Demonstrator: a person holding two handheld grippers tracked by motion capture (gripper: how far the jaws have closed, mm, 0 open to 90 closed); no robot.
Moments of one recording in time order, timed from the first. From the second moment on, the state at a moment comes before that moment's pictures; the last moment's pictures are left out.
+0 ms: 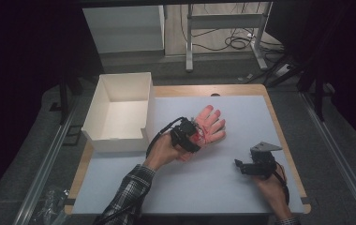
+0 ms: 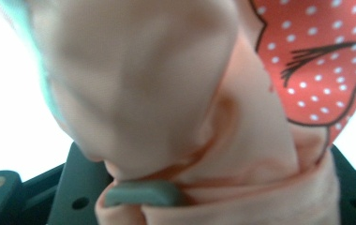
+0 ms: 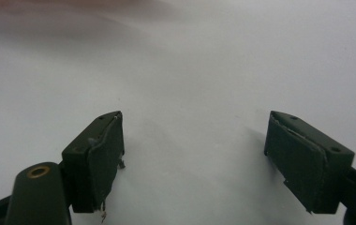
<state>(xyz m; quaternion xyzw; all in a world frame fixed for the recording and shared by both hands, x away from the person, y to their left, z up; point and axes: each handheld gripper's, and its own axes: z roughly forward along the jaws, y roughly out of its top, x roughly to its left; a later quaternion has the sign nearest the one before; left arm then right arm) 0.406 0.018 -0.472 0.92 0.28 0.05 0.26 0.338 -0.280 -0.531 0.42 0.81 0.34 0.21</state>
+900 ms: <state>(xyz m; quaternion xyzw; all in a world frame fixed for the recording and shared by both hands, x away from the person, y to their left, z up) 0.436 0.063 -0.371 0.88 0.37 0.11 0.26 0.338 -0.280 -0.531 0.42 0.81 0.34 0.21</state>
